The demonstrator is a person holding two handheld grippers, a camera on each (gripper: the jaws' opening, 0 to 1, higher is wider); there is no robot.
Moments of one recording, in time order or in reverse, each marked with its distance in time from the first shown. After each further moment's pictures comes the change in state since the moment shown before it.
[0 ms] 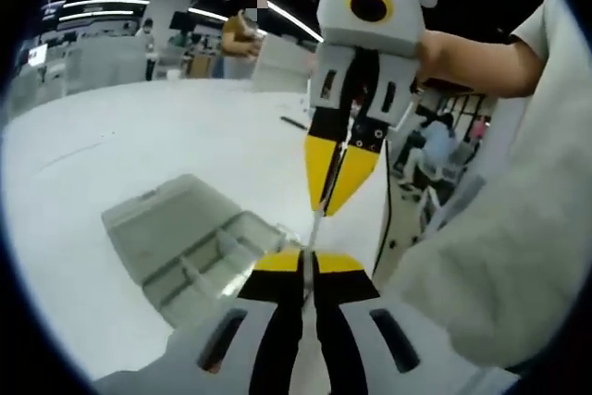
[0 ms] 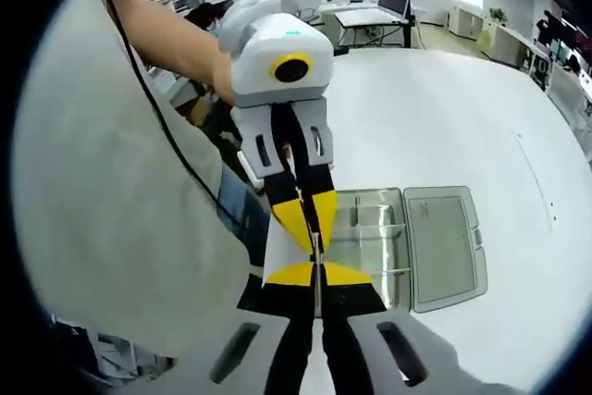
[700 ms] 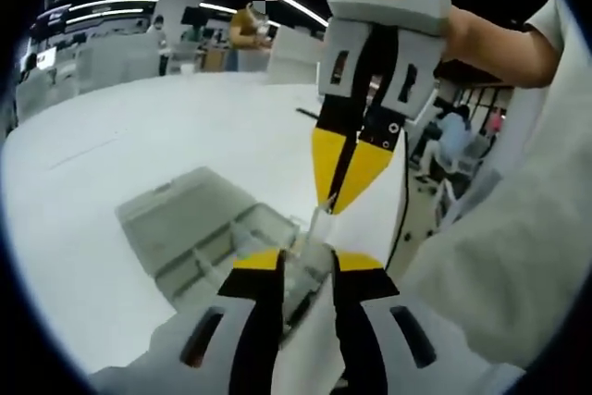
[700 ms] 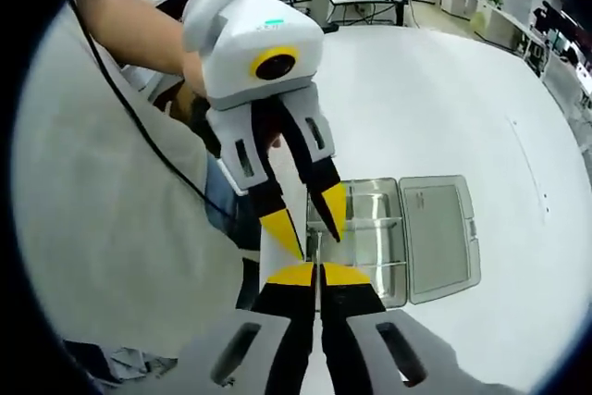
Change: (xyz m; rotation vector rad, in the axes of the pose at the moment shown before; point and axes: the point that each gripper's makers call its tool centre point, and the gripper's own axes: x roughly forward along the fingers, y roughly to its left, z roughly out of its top) left arm -0.003 0.006 -0.003 0.020 0.034 0.088; right arm 0.003 -0.002 0.005 0.024 0.124 -0.050
